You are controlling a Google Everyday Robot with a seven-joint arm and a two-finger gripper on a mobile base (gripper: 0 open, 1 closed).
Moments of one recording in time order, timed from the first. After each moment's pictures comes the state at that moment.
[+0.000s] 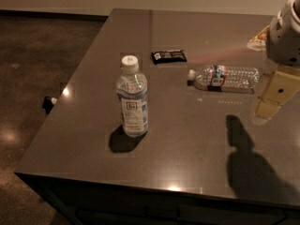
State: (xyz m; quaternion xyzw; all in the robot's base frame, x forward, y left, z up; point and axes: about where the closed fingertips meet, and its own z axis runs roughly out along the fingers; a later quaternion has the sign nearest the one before) arm 0.438 -0.217 0.976 -0.60 0.78 -0.03 0.16
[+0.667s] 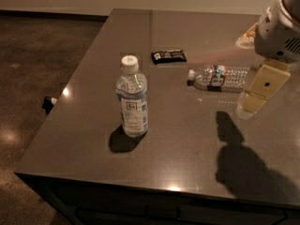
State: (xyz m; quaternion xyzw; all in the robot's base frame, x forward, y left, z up) arm 0.450 -0.196 0.977 -0.60 0.78 0.00 0.18
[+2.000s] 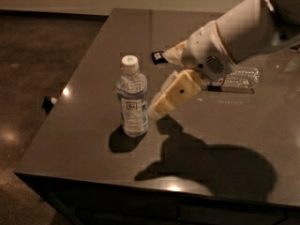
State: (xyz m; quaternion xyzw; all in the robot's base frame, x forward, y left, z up) arm 0.460 -0.039 0.960 -0.57 0.72 0.24 0.32
